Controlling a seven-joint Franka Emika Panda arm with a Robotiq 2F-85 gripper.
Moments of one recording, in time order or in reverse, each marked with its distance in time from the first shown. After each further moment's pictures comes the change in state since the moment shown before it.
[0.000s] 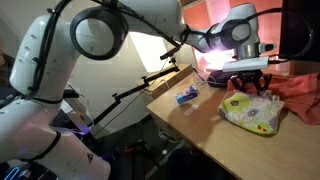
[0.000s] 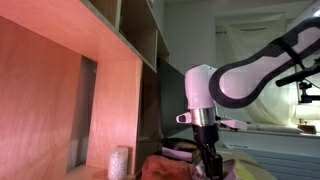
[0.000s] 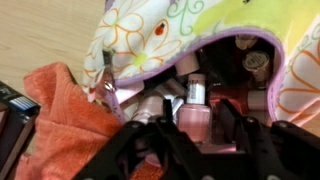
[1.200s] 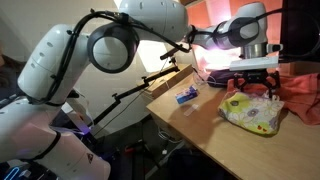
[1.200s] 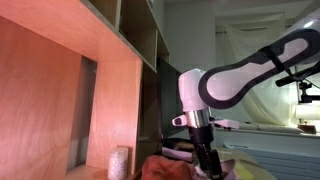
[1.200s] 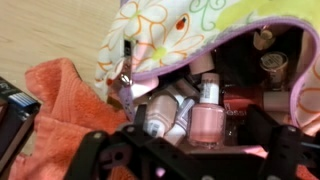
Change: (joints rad) arm -0.004 0.119 0.005 0.213 0.005 -0.147 -0.078
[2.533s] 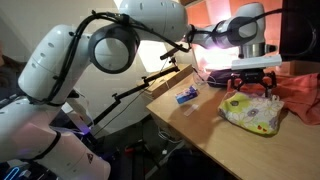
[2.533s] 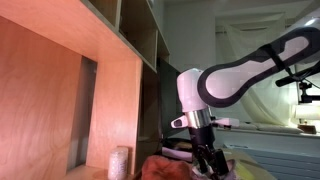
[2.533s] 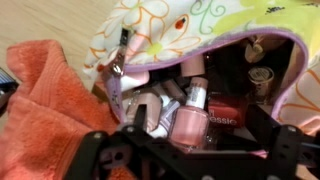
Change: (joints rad) arm 0.004 0.005 0.013 0.014 0.000 -0.052 -0.160
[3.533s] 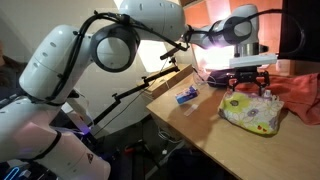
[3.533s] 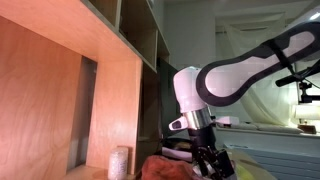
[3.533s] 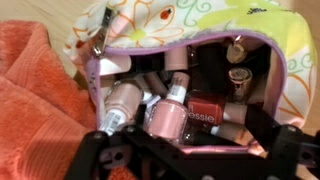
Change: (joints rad) arm 0.031 0.000 0.000 0.008 -0.011 -0.053 -0.076
